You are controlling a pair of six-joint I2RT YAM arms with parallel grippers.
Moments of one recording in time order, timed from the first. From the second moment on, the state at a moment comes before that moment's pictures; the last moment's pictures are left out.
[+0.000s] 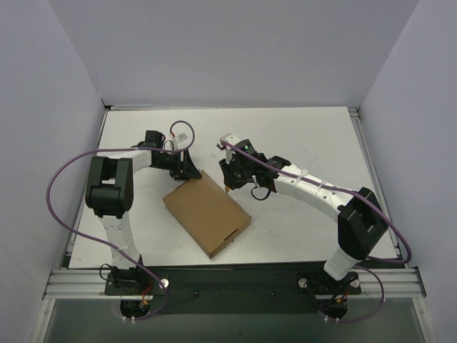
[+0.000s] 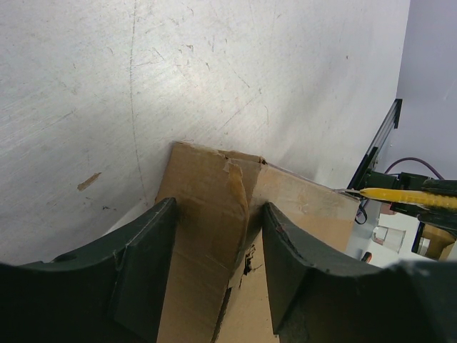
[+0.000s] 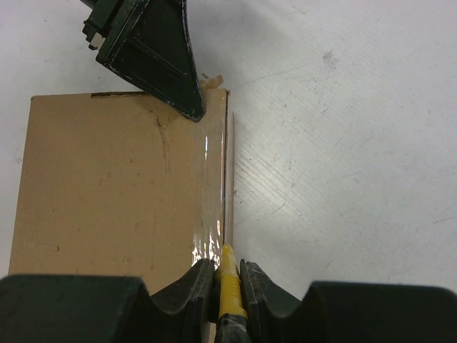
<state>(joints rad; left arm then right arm) -0.10 2.02 1.25 -0.38 0.90 -0.17 0.79 1.64 1.23 -0.37 -0.02 0.10</state>
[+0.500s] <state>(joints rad) -0.10 2.02 1.25 -0.38 0.90 -0.17 0.80 1.63 1.23 -0.37 -0.02 0.08</state>
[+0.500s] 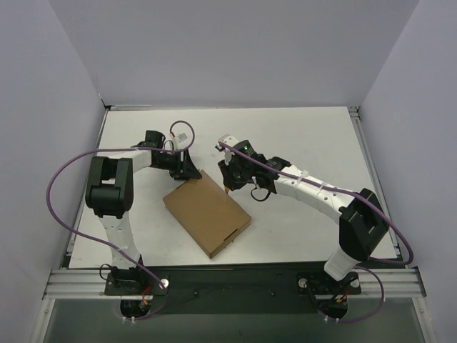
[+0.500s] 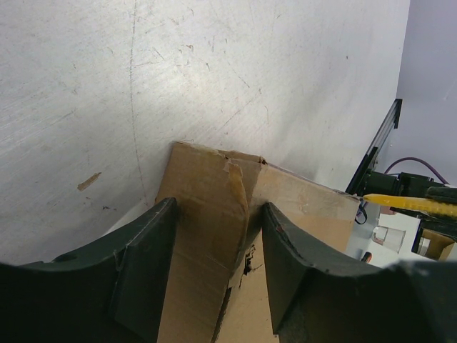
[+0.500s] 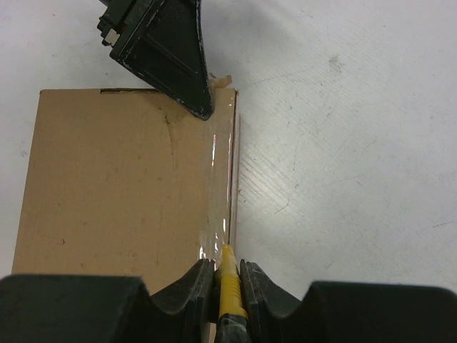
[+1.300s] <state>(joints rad) -0.10 2.02 1.25 -0.38 0.90 -0.17 0.81 1.63 1.23 -0.38 -0.01 0.04</state>
